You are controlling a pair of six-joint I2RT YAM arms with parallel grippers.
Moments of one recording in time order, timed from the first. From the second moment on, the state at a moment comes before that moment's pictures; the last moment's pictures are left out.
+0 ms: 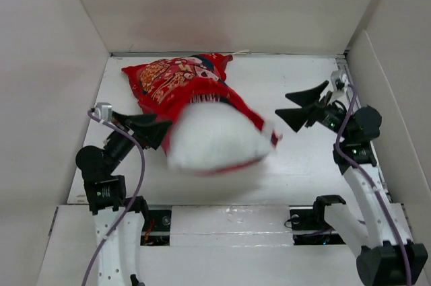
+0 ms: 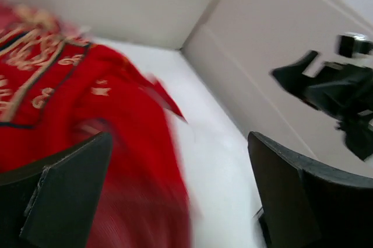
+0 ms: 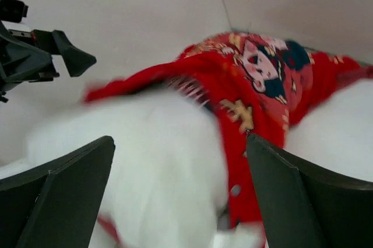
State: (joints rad) left arm 0.18 0.42 0.62 0.16 0.82 -0.83; right arm 0.05 0.85 0.75 0.44 -0.89 0.60
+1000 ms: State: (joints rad) left arm 0.10 0.31 0.55 -0.55 0.90 -0.49; right arm 1.09 1.19 0.57 0.11 0.12 0.42
